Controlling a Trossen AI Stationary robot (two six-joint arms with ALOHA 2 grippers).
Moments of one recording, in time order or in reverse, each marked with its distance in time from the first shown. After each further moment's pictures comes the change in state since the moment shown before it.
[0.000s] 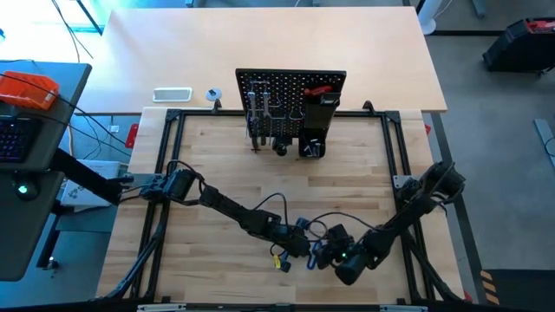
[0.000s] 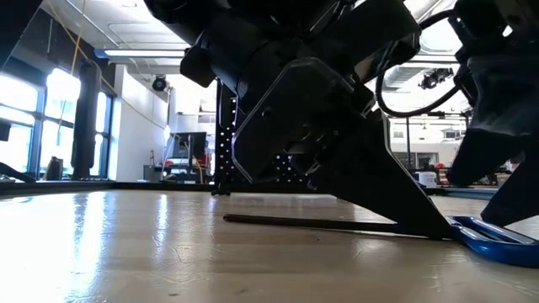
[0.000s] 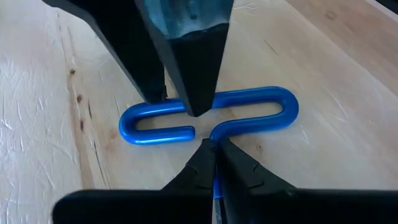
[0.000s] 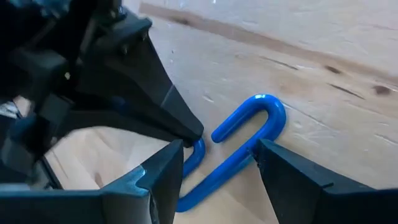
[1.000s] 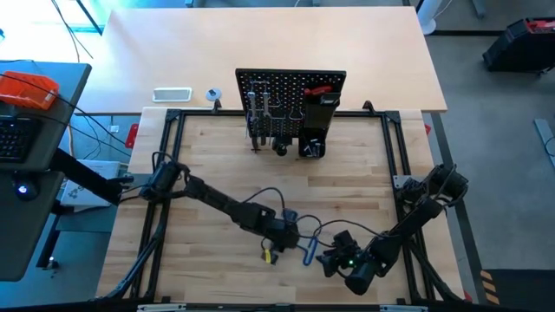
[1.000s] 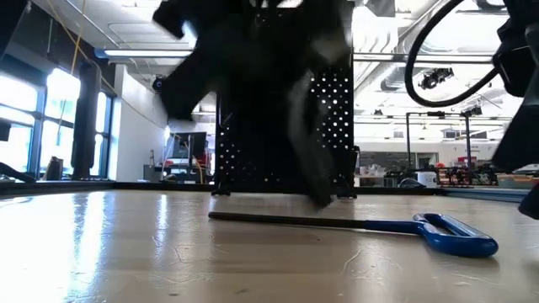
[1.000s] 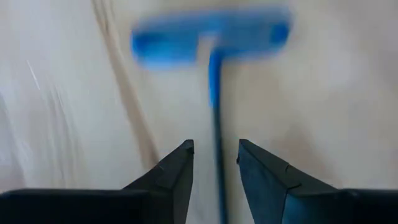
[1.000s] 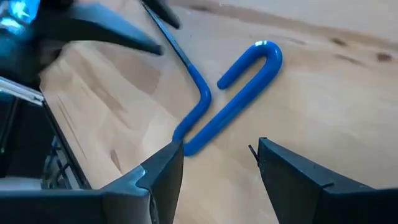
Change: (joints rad) left arm 0.007 -0.162 -0.036 -0.356 -0.052 -0.036; right arm 0.092 0.000 0.000 0.009 0.097 0.024
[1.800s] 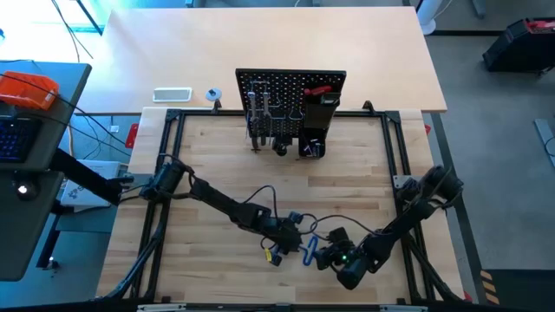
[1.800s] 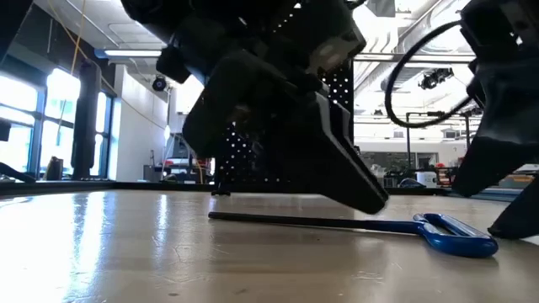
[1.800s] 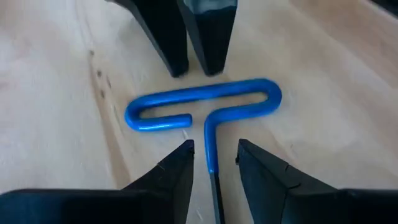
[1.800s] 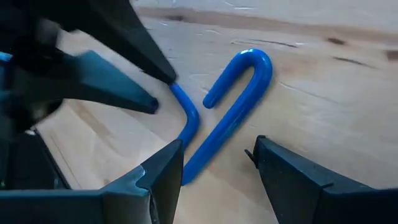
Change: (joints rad) left arm 0.010 0.035 -0.137 0.424 0.077 0.055; right arm -0.057 0.043 0.001 0.041 -0.055 0.086
